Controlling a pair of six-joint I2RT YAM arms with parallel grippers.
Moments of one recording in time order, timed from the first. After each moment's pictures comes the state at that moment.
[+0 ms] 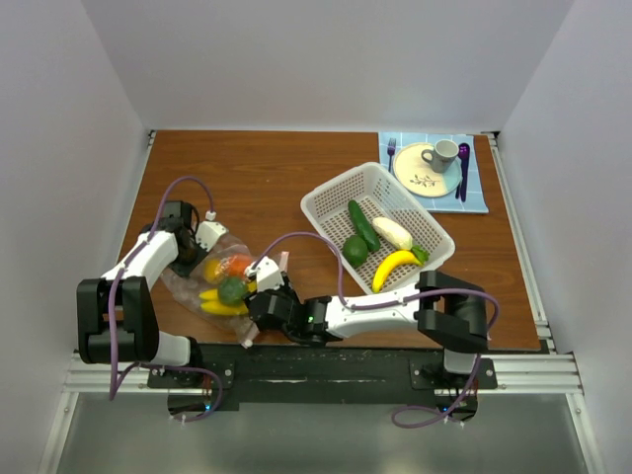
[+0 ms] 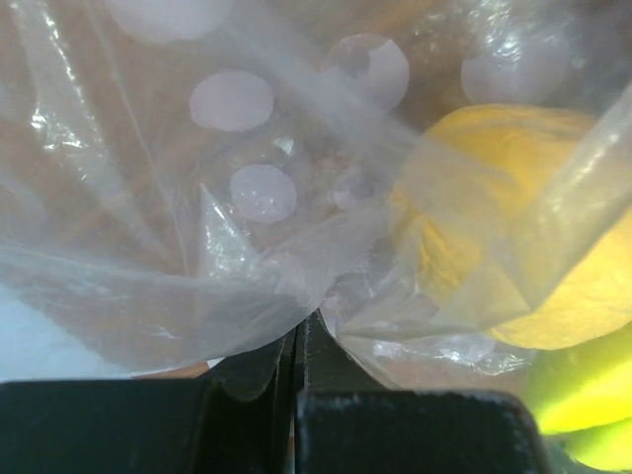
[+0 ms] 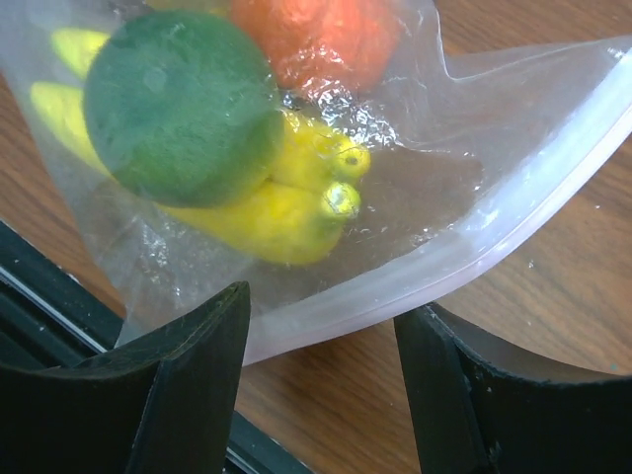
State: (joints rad) left arm 0.06 1.41 0.79 -0.68 -0.08 0.72; right arm 1.40 1.83 1.14 -0.05 0.61 0.55
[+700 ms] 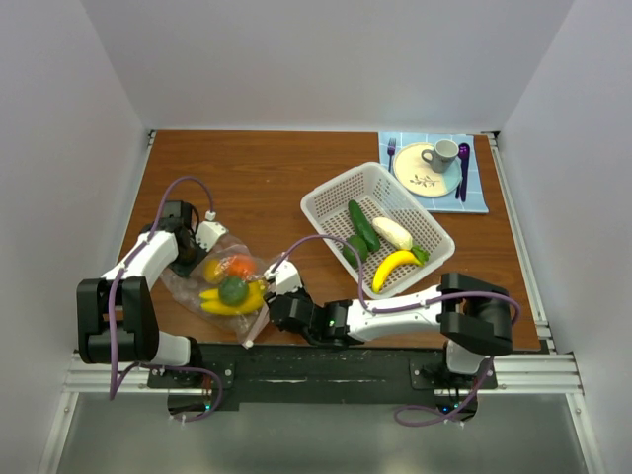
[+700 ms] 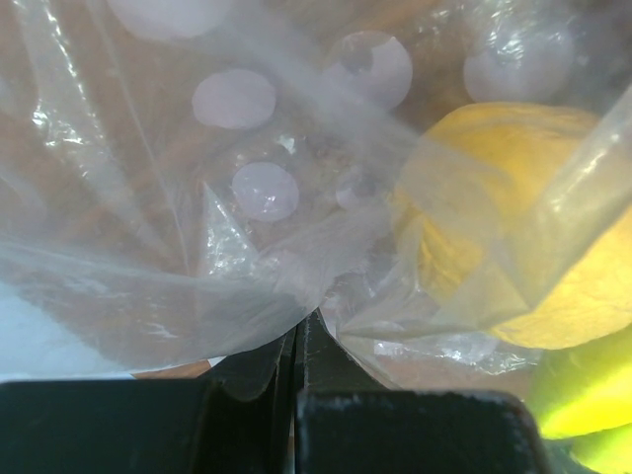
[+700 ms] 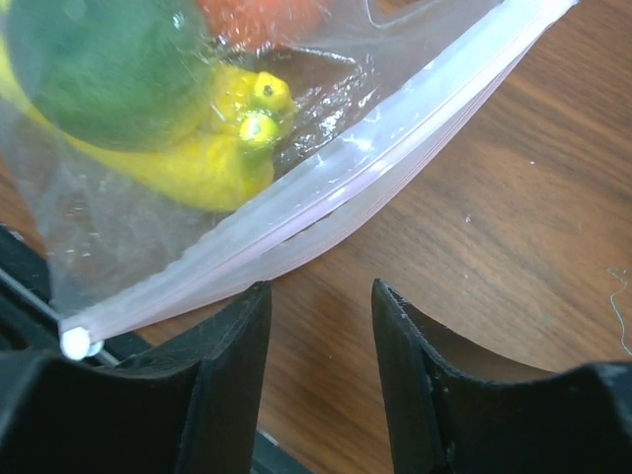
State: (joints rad) left arm 0.06 1.41 0.79 -0.68 -0.09 0.72; right arm 1.40 1.69 0.96 0.00 0.62 0.53
